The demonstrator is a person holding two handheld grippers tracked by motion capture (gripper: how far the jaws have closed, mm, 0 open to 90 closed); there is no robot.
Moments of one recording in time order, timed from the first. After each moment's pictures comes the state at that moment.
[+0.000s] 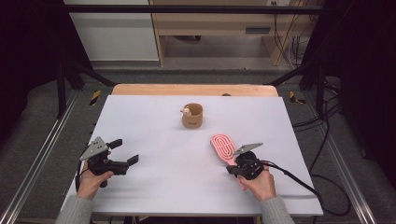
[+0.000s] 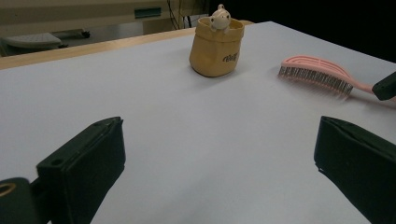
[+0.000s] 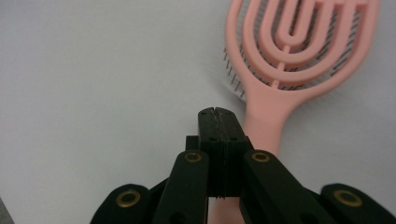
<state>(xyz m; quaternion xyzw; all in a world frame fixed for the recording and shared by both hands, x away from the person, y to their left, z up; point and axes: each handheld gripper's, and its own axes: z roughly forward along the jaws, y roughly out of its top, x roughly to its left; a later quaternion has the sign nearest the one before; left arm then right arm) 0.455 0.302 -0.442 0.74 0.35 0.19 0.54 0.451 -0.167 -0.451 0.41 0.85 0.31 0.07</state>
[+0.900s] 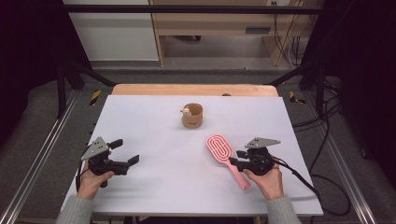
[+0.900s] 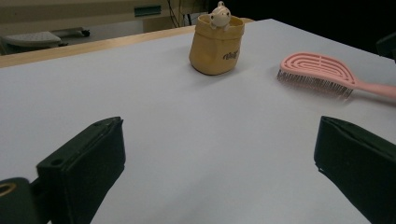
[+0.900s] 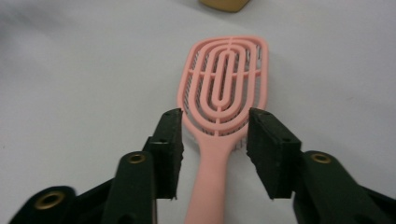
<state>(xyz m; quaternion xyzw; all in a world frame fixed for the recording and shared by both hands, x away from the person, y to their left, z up) 0.455 0.301 -0.443 0.74 0.35 0.19 0.54 0.448 -0.188 -0.422 0.41 0.80 0.40 0.14</state>
